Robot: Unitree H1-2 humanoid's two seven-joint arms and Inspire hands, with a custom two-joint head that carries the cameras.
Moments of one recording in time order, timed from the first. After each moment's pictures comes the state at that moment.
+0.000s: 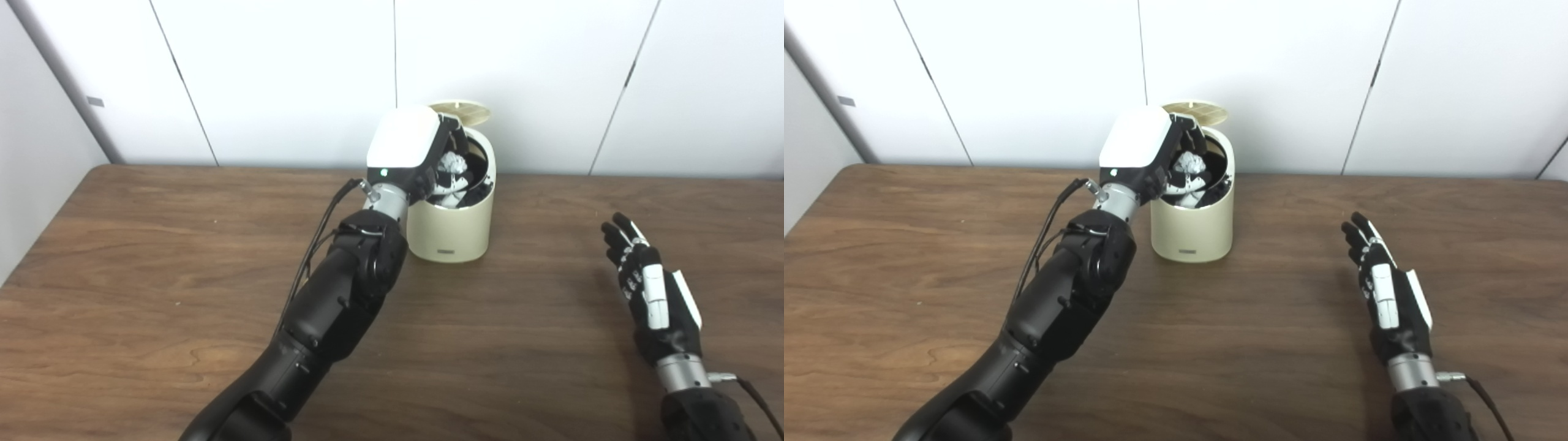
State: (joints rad) left arm -0.65 0.08 -0.38 0.16 0.94 0.26 0.04; right arm -0.10 -0.16 -0.11 0.06 0.10 -0.10 0.12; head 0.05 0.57
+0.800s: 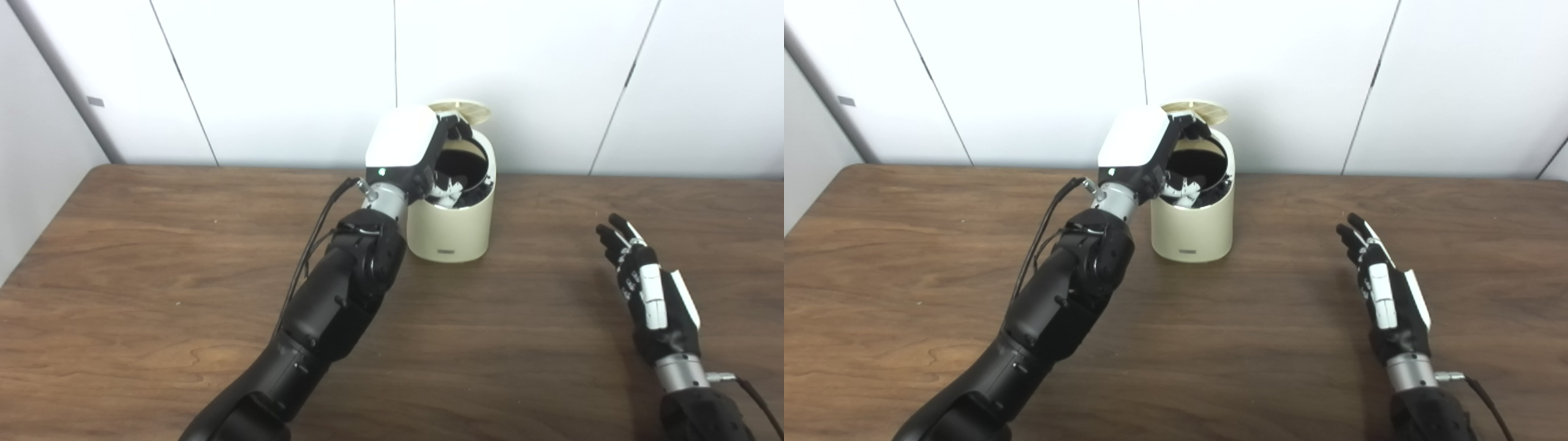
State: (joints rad) left arm -0.65 0.08 -0.38 0.15 0.91 0.26 0.03; right arm -0.10 -0.16 -0.10 0.06 0.09 -0.10 0.12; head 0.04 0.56
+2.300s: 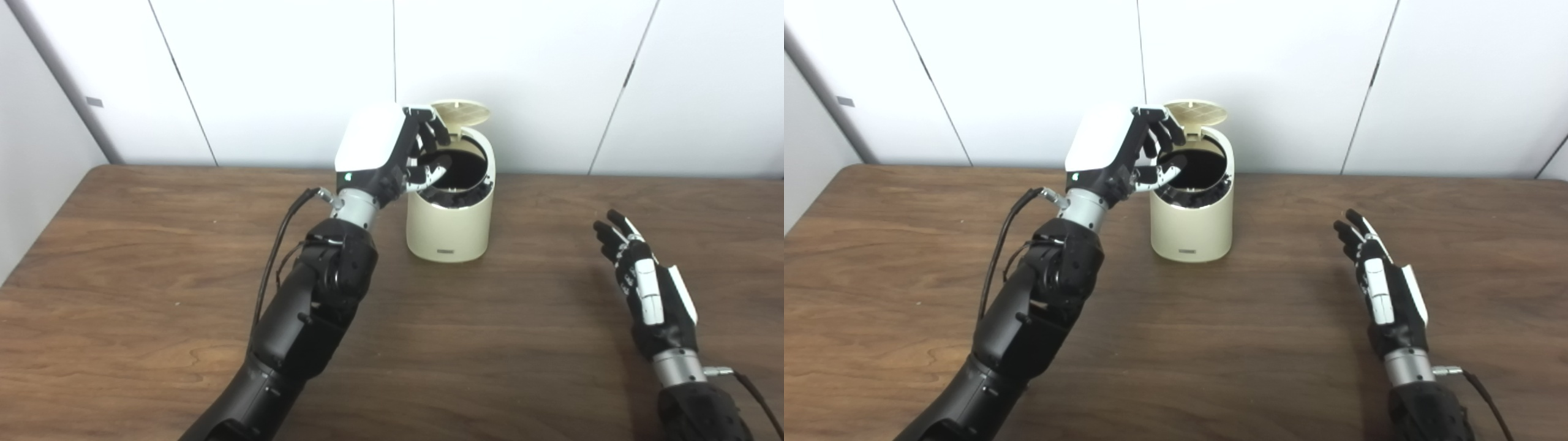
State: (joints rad) left arm -0.55 0.14 -0.30 -0.05 0.82 0.22 0.03; right arm -0.12 -0.16 -0.10 0.09 0.07 -0.13 0.11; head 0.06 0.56
